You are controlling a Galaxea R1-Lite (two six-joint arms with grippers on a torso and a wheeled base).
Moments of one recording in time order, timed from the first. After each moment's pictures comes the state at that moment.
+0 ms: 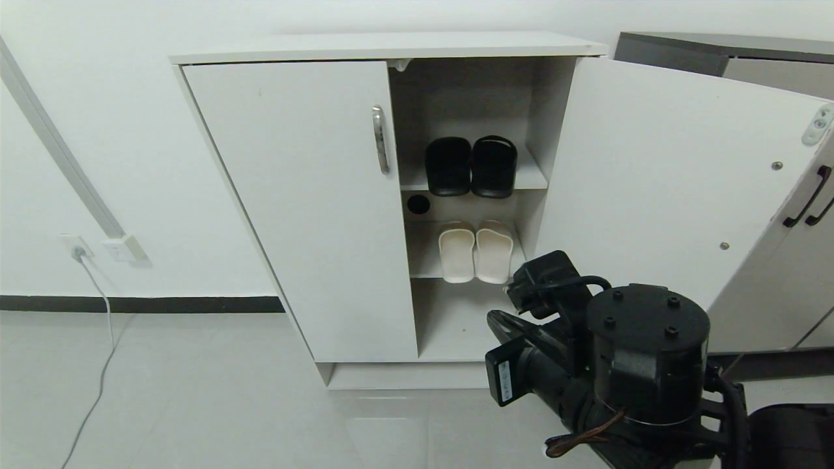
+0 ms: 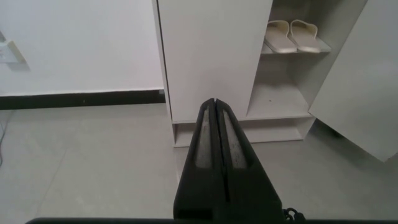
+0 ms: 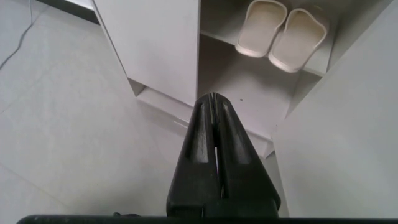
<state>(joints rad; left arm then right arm) 0.00 0.00 0.00 0.00 -0.02 0.00 1.01 1.74 -0.74 -0.80 -0.54 0.07</state>
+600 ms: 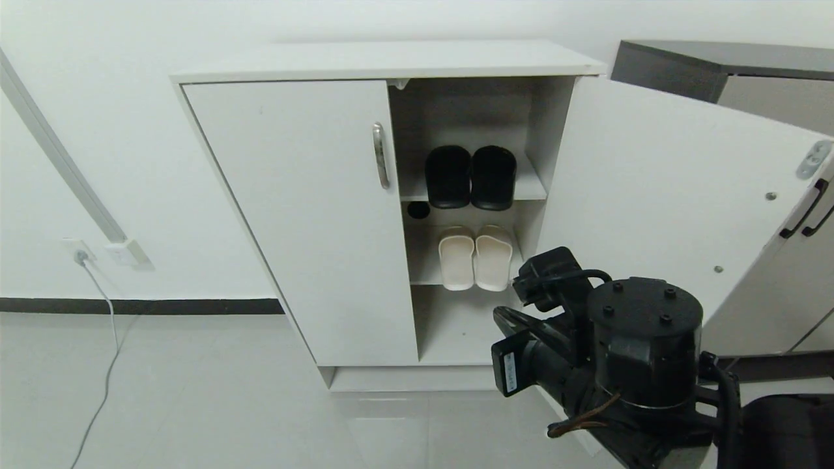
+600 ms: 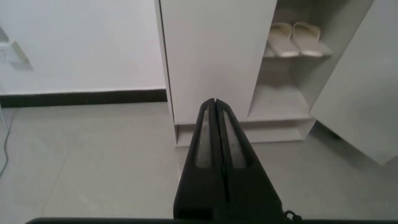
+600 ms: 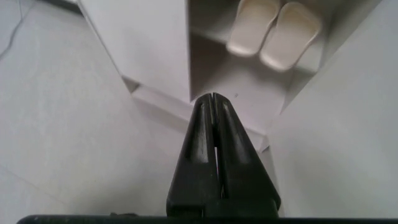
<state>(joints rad) 0.00 0.00 0.00 0.00 -0.02 0.01 0.99 1.74 -0.74 -0.80 -0.52 0.07</state>
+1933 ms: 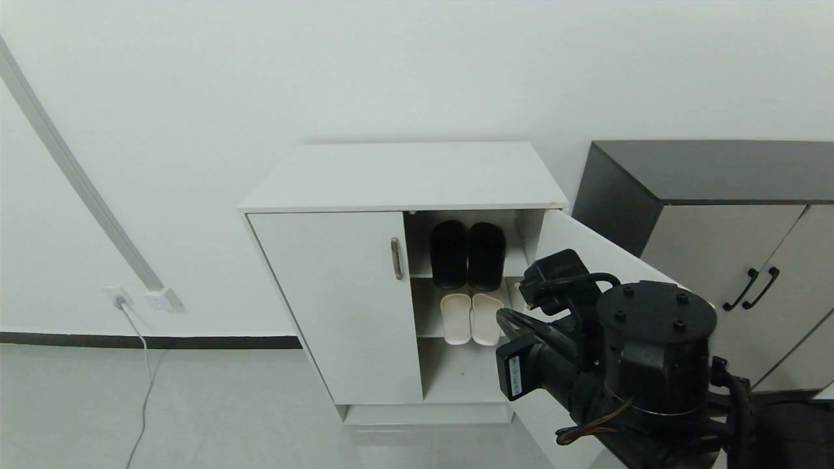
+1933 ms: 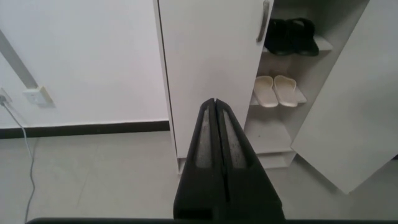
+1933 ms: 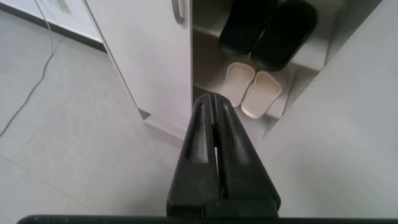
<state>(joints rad) 0.00 0.00 0.00 0.00 -0.02 0.01 0.98 1.73 -0.72 -0.81 -0.52 0.06</state>
